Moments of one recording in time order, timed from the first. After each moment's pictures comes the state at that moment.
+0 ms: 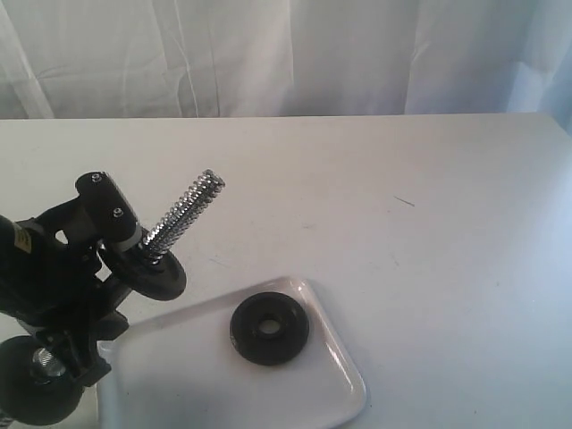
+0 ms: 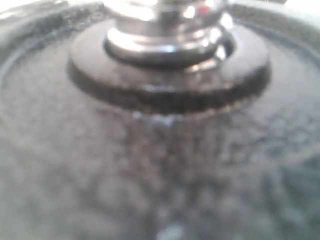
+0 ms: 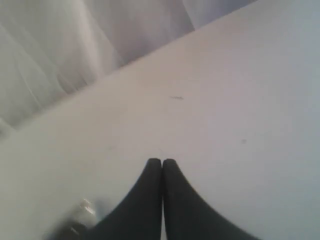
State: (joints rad) left arm -0.55 1.27 -0.71 -0.16 0.60 0.58; right arm 0.15 0.25 0.00 0.34 0.07 0.27
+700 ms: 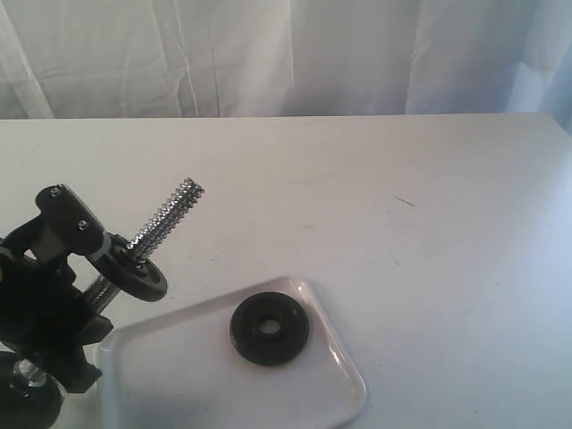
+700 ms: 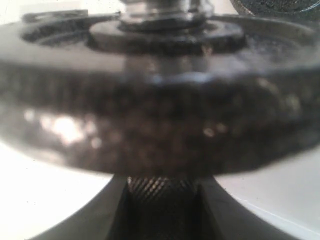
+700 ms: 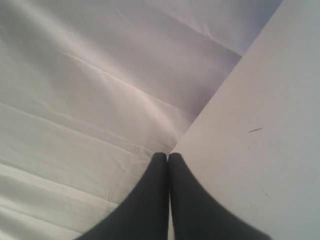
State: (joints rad) left arm -0.50 1.21 -0.55 -0.16 0.40 0.51; right arm 0.15 0.25 -0.09 0.36 -0.05 0.62
